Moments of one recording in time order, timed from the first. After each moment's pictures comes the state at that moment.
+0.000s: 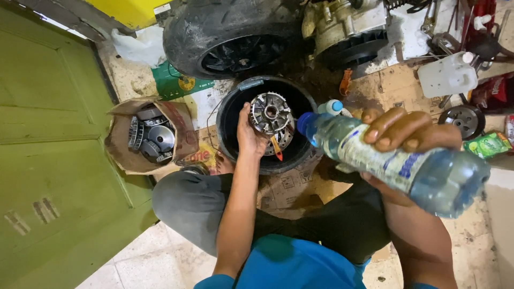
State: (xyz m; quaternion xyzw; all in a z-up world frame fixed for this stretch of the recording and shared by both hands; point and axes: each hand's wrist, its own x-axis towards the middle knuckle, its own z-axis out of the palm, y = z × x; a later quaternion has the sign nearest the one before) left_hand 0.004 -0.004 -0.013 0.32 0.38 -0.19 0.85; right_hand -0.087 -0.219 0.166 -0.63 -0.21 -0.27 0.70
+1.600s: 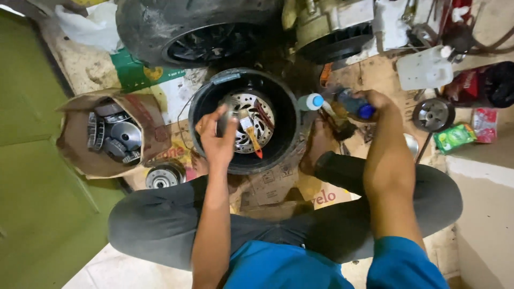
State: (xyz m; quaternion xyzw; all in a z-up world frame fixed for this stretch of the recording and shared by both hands) left_hand -0.015 0.035 -0.073 0.83 0.02 0.09 0.55; right_hand -0.035 -0.407 -0.118 -0.52 0.58 0.24 0.58
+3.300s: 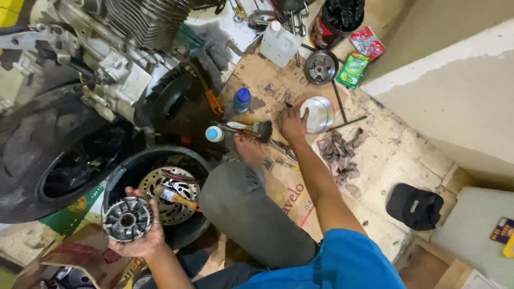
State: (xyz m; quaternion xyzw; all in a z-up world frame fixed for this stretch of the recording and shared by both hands) left_hand -0.018 -0.011 -0.009 -0.04 0.10 -0.26 0.96; right_hand -0.197 -0.435 -0.212 -0.90 0.40 0.16 0.10
